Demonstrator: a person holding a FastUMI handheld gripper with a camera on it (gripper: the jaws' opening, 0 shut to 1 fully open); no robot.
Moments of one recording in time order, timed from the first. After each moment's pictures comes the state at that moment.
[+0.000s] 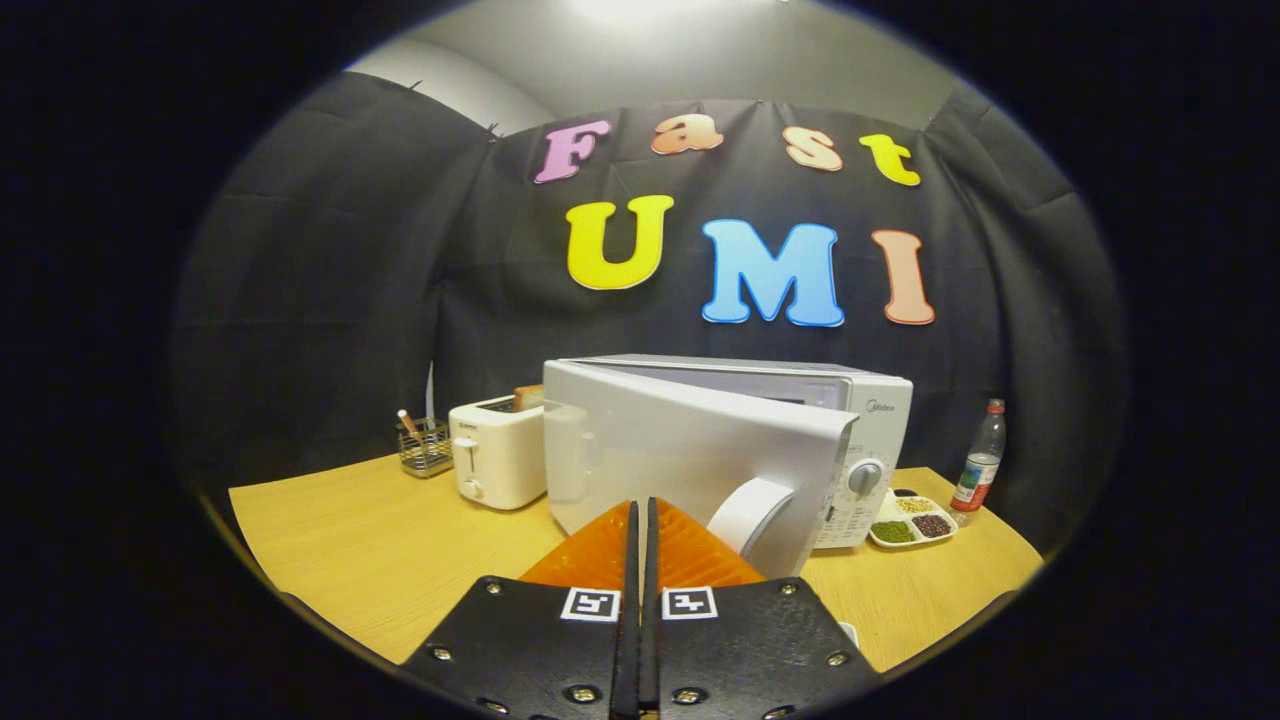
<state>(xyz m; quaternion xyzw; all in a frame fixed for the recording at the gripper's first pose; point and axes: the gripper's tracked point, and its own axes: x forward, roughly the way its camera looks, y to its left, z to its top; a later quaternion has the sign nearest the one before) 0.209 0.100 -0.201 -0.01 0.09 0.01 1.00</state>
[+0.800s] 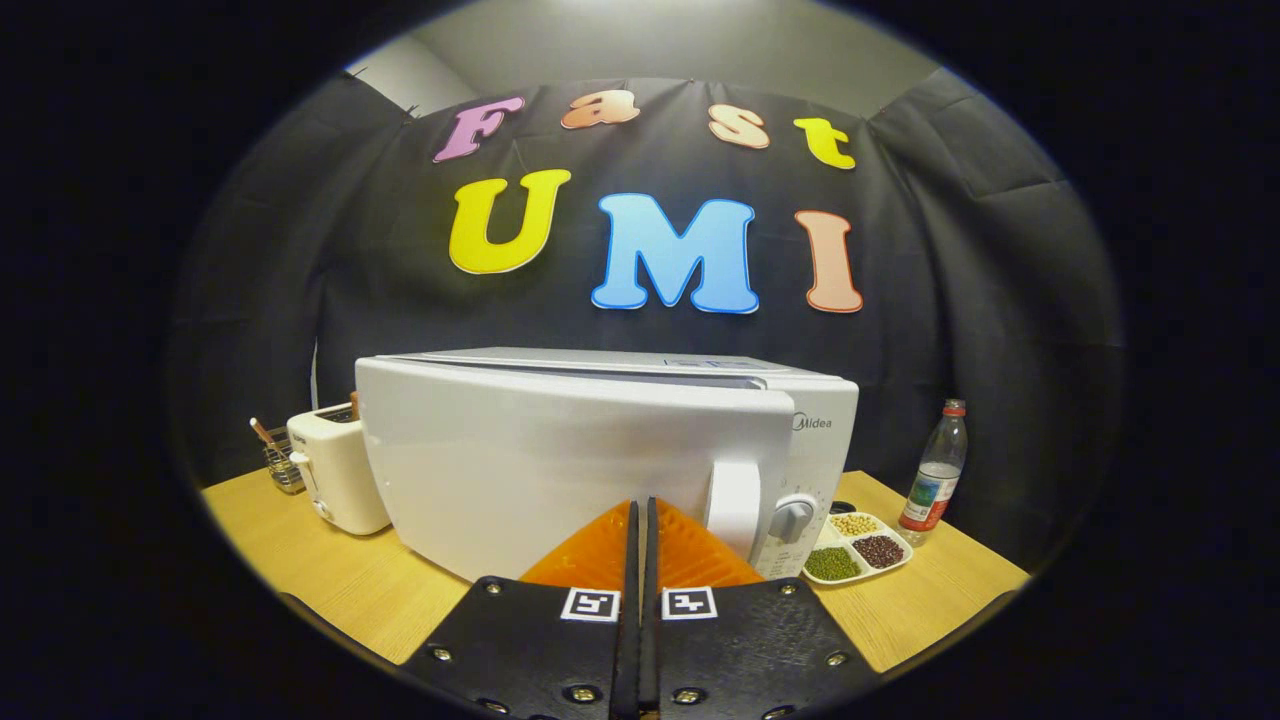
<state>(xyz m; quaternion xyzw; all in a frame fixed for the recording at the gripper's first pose) 0.315 0.000 -0.208 -0.02 0.09 -0.11 0.99</state>
